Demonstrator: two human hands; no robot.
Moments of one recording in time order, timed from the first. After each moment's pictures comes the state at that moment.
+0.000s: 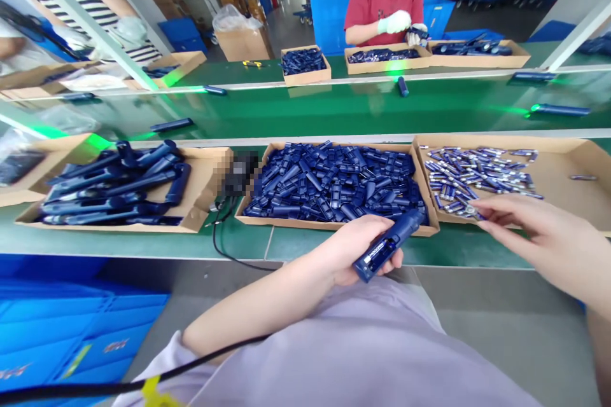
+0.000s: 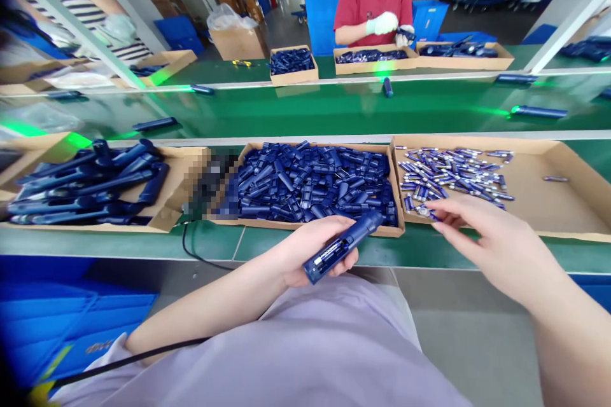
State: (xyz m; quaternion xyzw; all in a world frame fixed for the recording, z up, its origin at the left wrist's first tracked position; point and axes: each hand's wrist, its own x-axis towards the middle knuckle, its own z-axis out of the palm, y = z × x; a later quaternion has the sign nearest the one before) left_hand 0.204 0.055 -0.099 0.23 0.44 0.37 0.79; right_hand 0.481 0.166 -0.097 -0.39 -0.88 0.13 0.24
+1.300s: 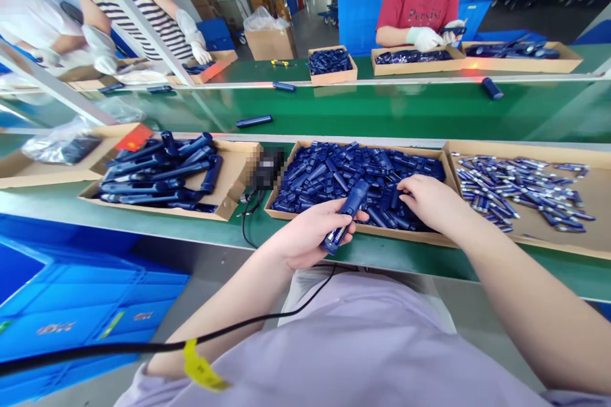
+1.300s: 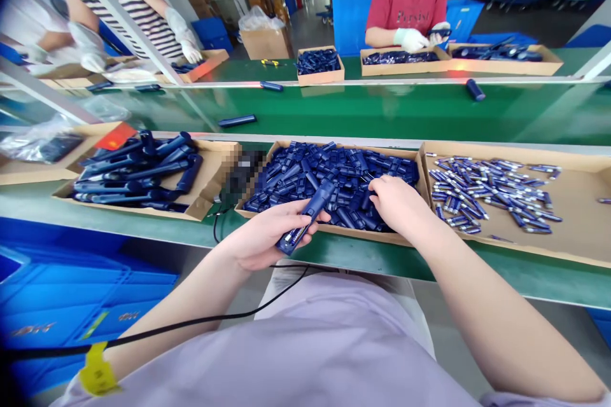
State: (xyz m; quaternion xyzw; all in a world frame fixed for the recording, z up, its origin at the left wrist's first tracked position) left_hand 0.119 0.011 -0.075 0.22 0.51 0.50 0.66; right_hand 0.314 0.201 -0.138 -0.27 -0.96 0.07 0.09
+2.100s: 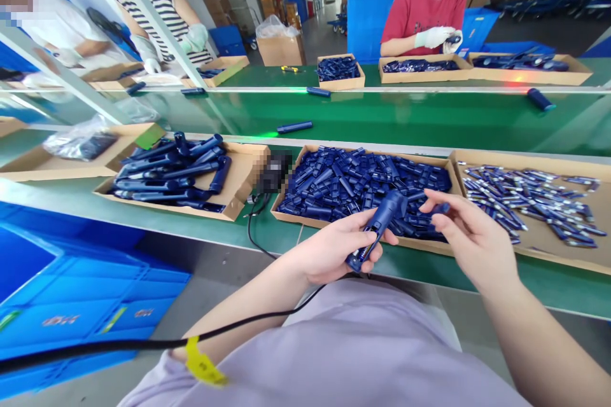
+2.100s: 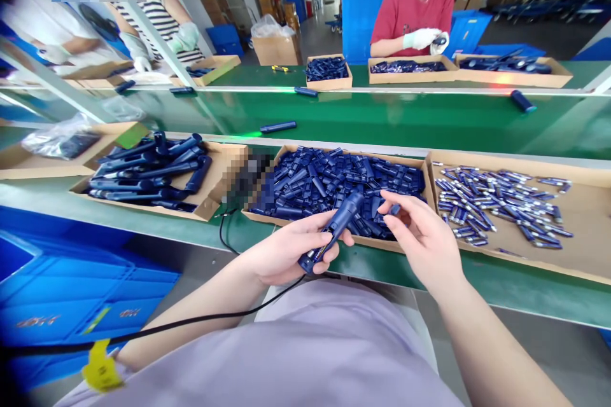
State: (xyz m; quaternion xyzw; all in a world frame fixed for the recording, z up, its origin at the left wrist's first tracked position) left_hand 0.138 0.010 -0.088 0.29 0.35 0.50 0.73; right_hand 0.342 0.123 -0.106 -0.31 -0.77 0.40 0.40
